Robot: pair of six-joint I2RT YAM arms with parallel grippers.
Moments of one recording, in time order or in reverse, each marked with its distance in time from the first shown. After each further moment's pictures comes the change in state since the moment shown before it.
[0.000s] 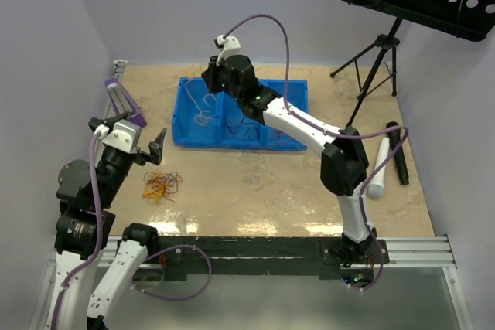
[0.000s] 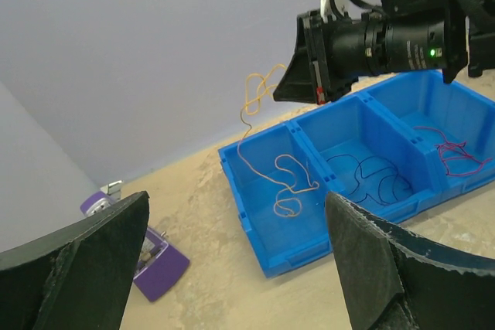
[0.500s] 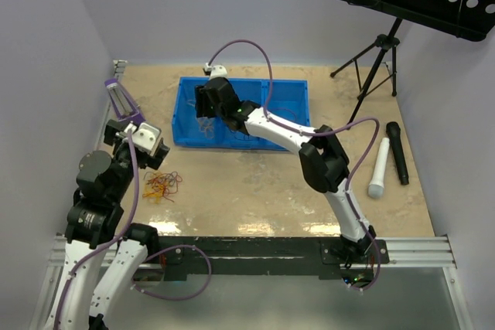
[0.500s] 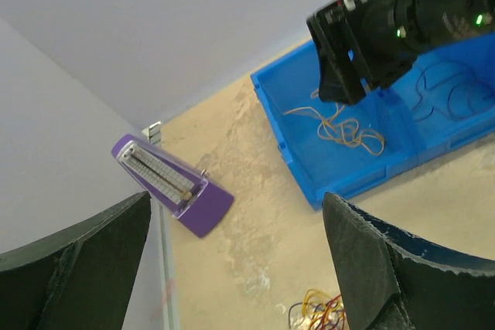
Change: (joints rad) left arm 0.000 0.023 -0.073 -0.085 -0.114 0.197; right arm 0.061 0.170 0.031 -0.185 0.122 0.094
